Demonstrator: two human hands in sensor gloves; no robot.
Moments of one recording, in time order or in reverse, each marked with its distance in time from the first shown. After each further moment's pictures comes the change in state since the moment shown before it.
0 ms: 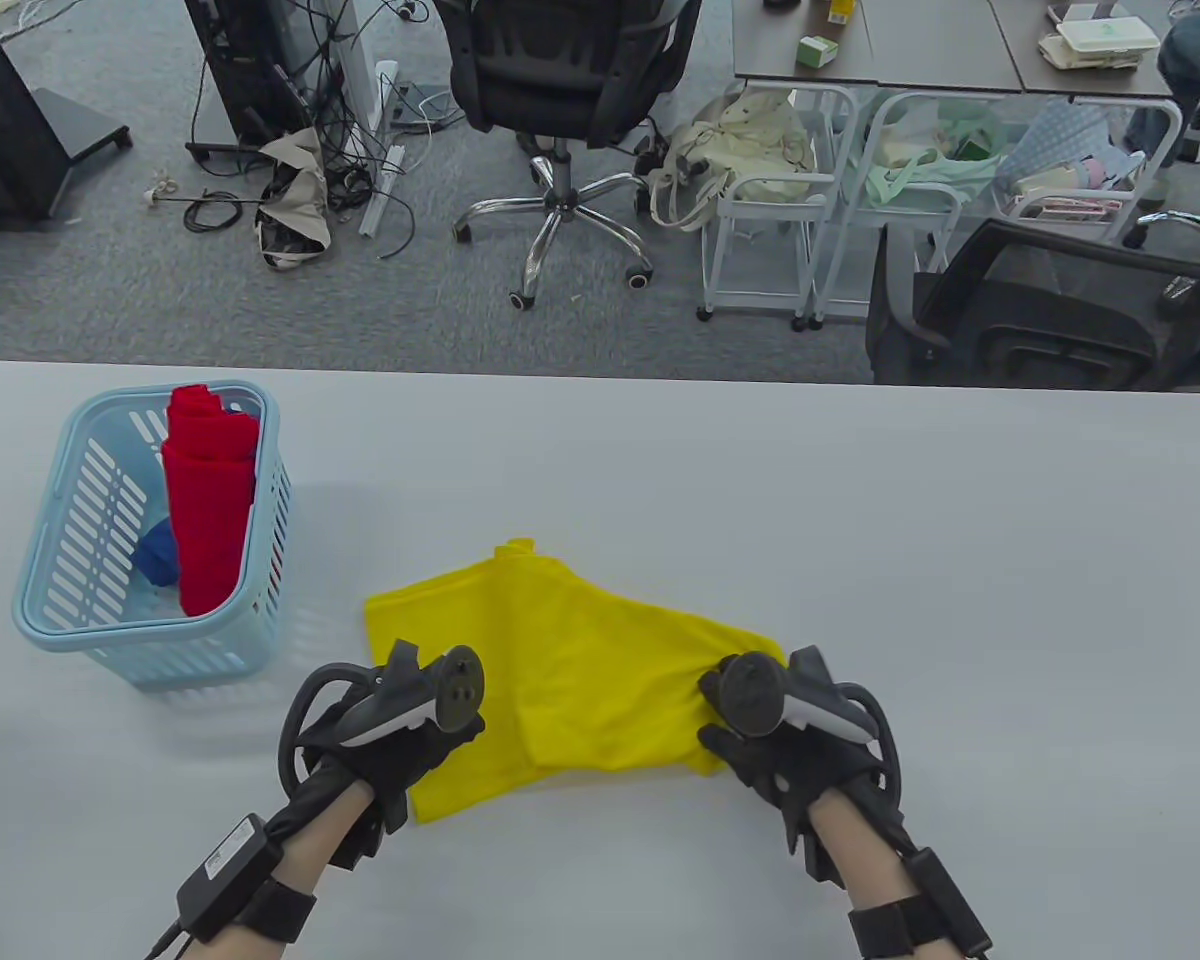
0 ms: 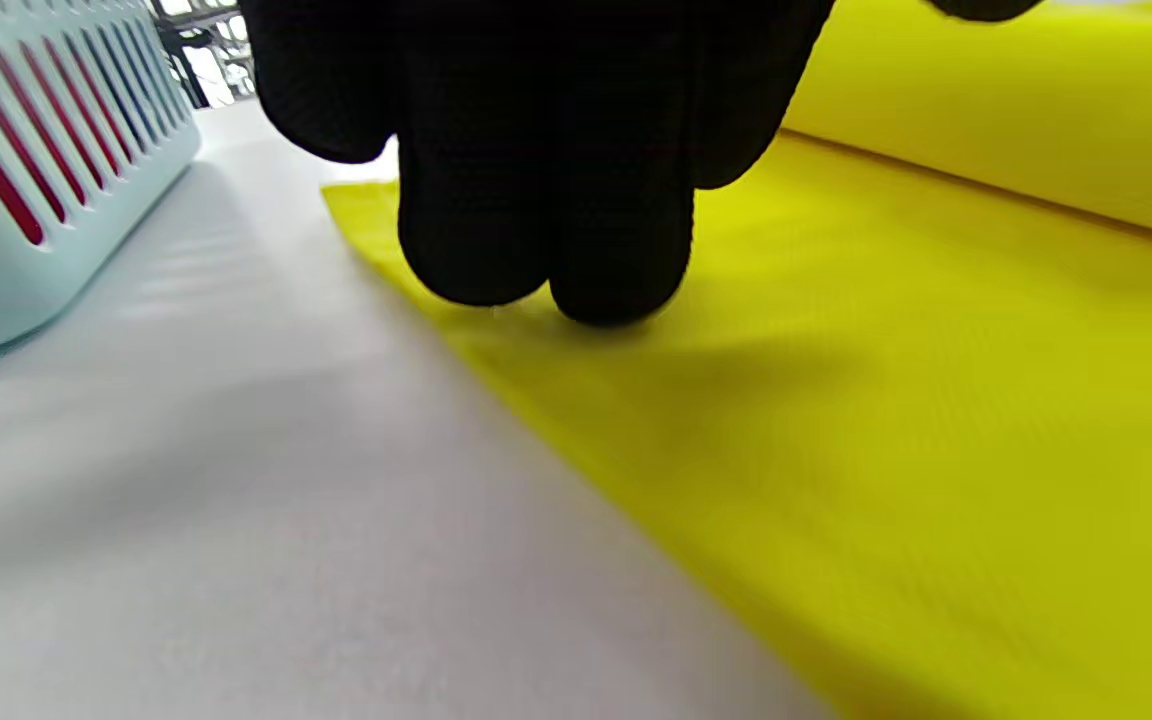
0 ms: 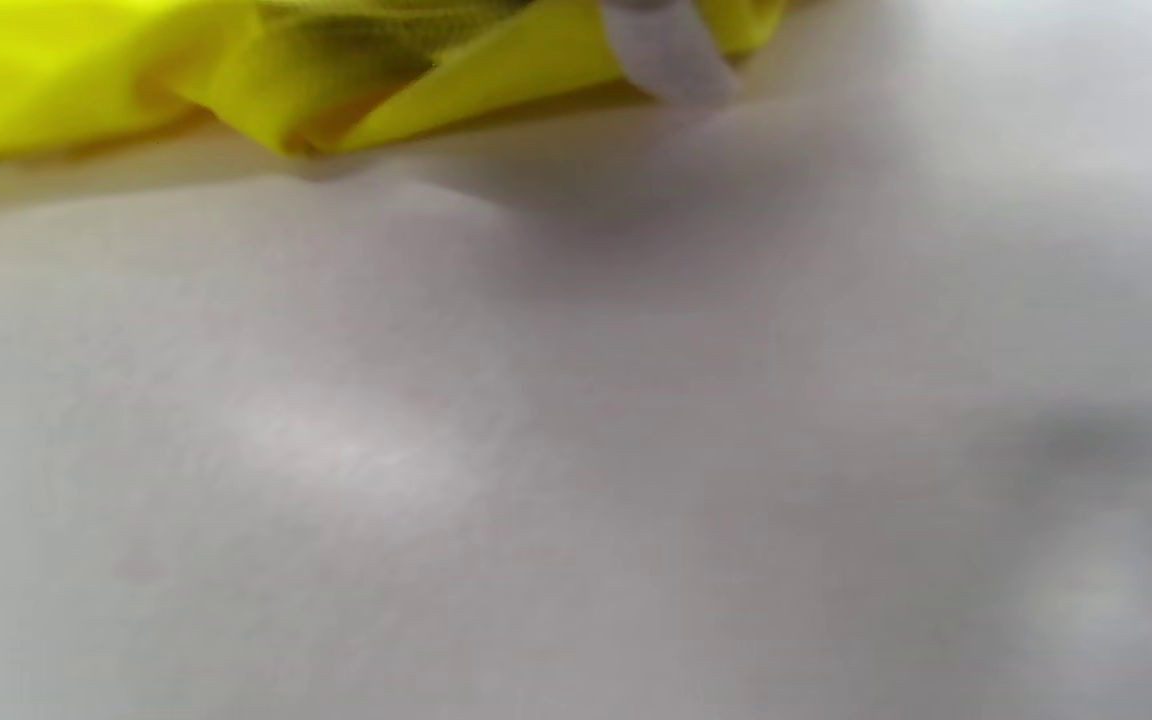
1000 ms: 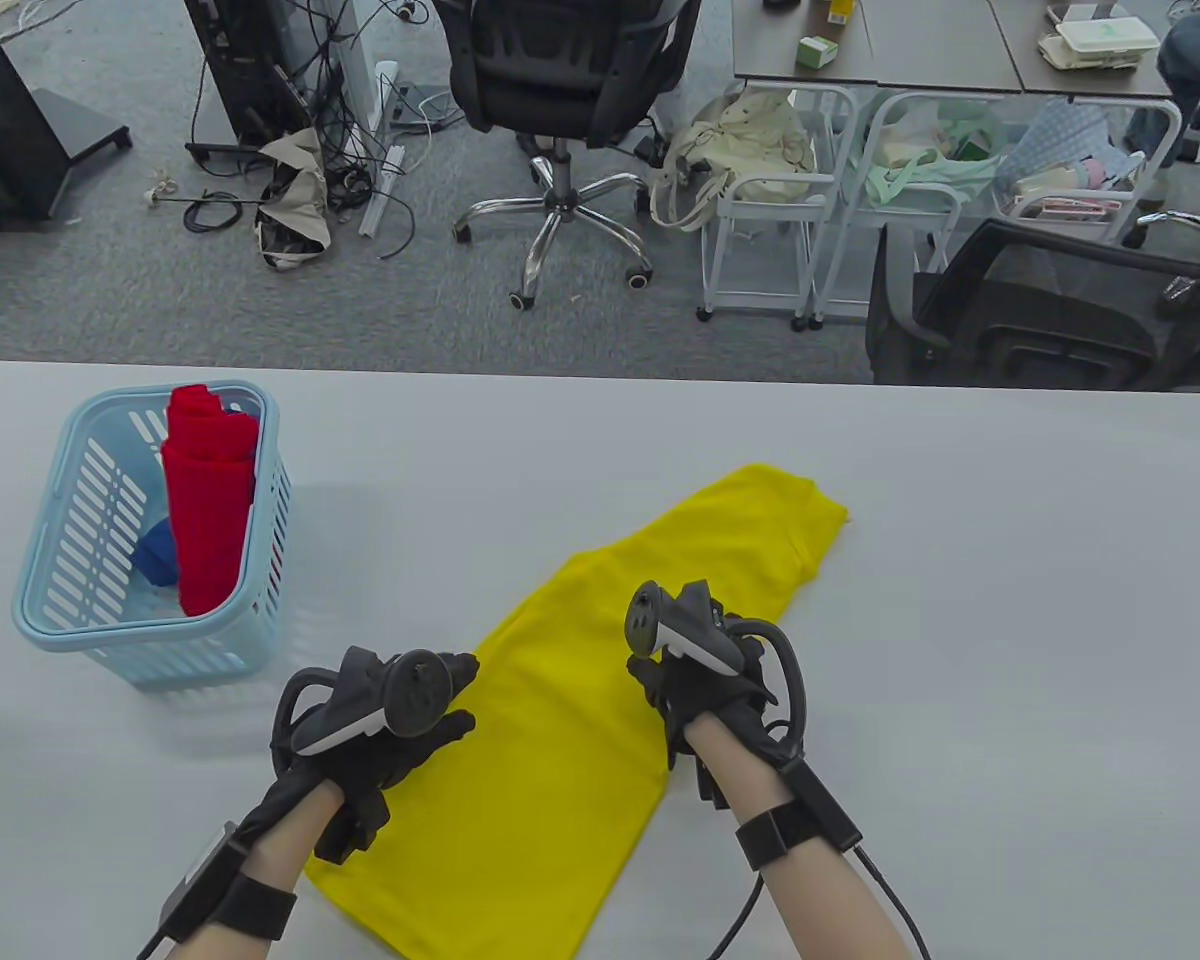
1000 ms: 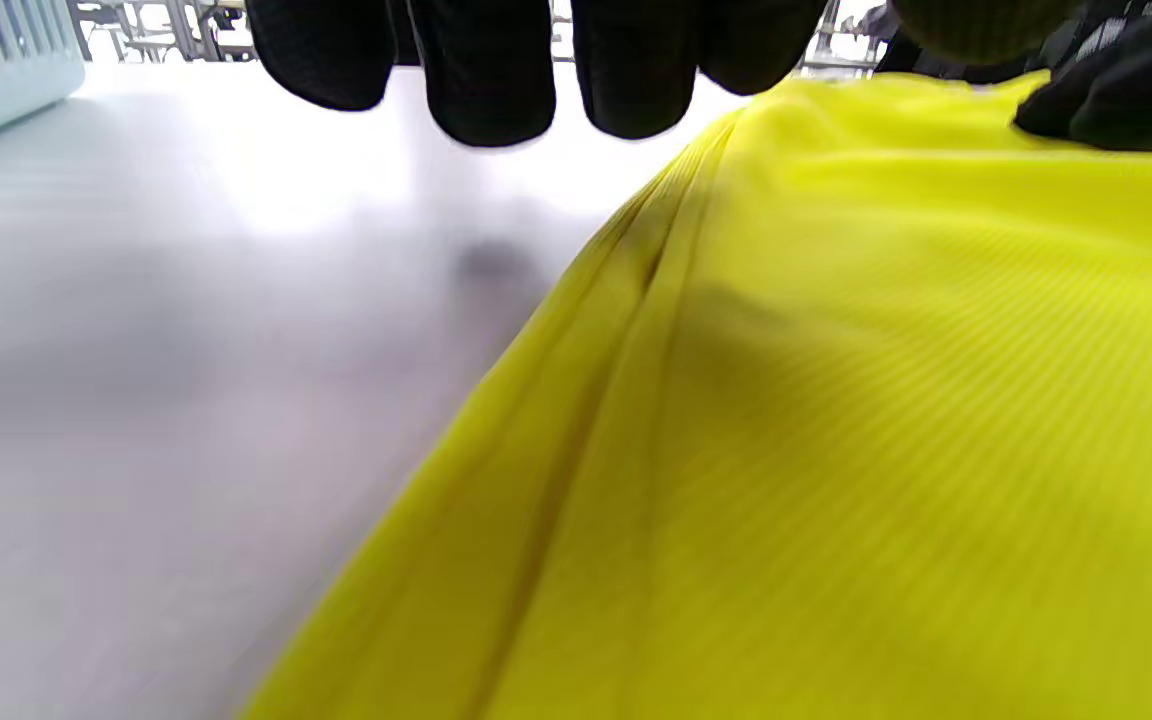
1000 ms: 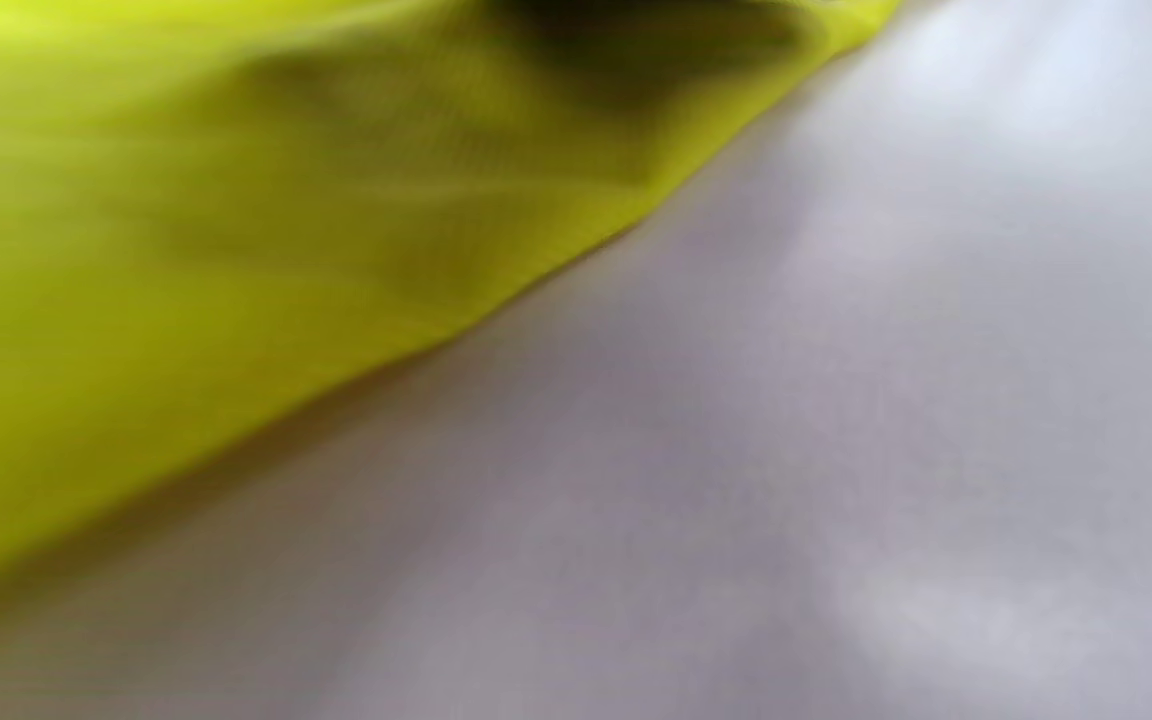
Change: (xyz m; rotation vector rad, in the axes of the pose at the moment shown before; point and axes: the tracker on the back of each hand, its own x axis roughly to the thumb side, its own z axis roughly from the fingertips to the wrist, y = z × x) left_hand -0.013 -0.031 -0.010 -0.009 -0.169 0.077; right_hand 0.090 -0.025 -0.077 -0.024 0.316 0.233
